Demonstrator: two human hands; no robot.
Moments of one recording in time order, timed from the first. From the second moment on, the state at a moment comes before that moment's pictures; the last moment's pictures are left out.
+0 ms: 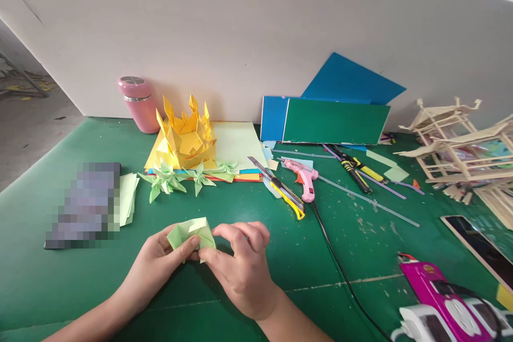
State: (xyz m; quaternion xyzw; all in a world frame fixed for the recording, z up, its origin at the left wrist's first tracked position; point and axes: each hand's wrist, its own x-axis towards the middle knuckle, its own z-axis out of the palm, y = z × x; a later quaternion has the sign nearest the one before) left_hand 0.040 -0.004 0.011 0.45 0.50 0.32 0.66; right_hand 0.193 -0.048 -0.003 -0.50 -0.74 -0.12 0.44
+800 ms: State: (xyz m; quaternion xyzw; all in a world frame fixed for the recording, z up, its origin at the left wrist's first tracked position) left_hand 0.044 -0.005 0.019 0.48 0.51 0.32 0.64; right_hand 0.192 -0.050 -0.004 -0.50 -0.76 -0.12 0.40
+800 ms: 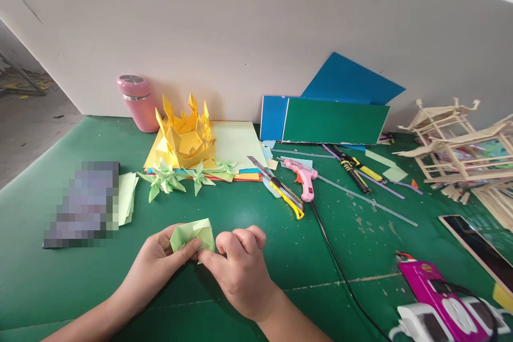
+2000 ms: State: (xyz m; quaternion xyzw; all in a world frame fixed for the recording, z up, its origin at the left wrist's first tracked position) left_hand 0.039 -0.004 0.012 0.45 0.52 0.35 0.63; right_hand 0.206 -0.049 -0.004 -0.47 -0.75 0.11 0.44
